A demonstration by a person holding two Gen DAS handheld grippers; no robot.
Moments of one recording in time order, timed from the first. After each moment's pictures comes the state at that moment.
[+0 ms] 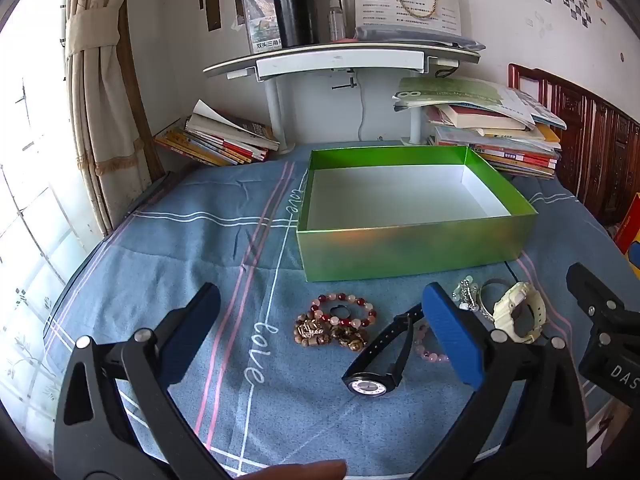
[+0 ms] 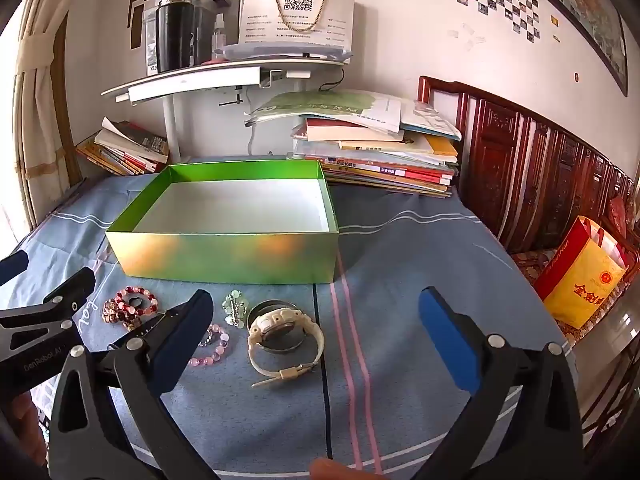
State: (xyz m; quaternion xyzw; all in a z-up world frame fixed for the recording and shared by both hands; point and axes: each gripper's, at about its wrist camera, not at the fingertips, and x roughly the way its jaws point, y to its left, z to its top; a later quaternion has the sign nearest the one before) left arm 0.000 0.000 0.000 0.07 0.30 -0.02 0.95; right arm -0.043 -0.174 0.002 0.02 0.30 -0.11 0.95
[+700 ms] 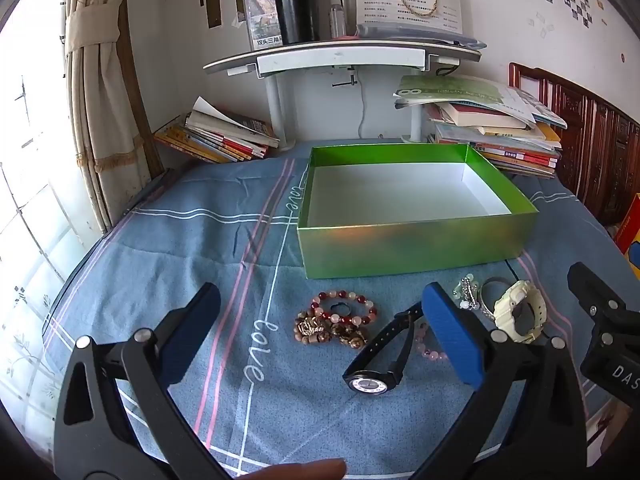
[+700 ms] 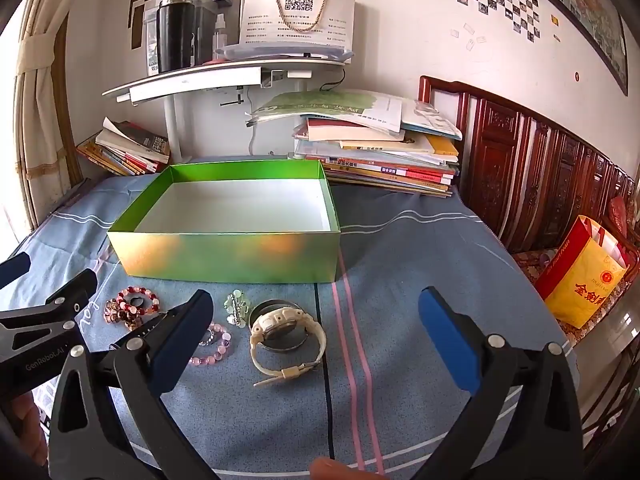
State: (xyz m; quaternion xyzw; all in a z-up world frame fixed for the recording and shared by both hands) left arm 0.000 0.001 0.000 0.06 0.30 -0.02 0.95; right arm -0.043 -0.174 0.002 0.02 0.30 -0.11 0.95
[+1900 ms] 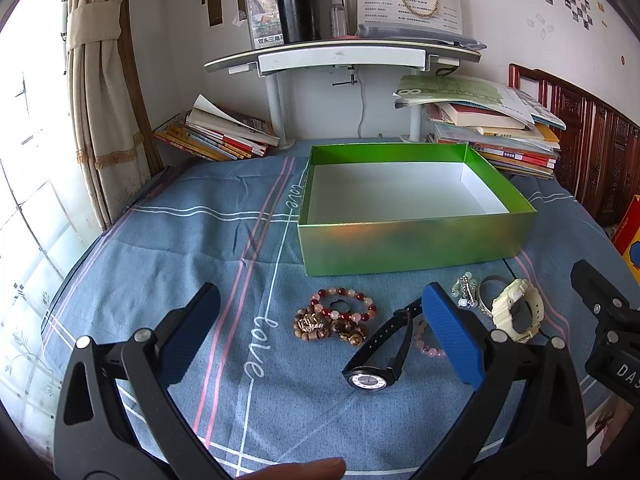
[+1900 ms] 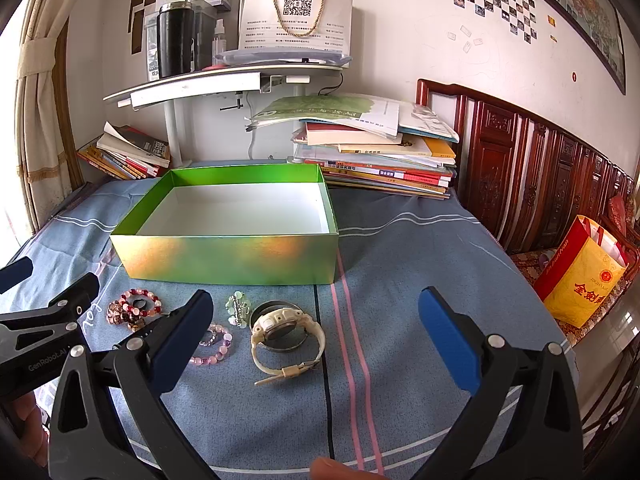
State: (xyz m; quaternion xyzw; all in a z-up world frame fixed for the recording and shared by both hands) left arm -0.001 0.001 0.001 0.06 0.30 -0.02 0.95; right arm -0.048 -0.176 0.004 0.02 0.29 -0.11 0.95
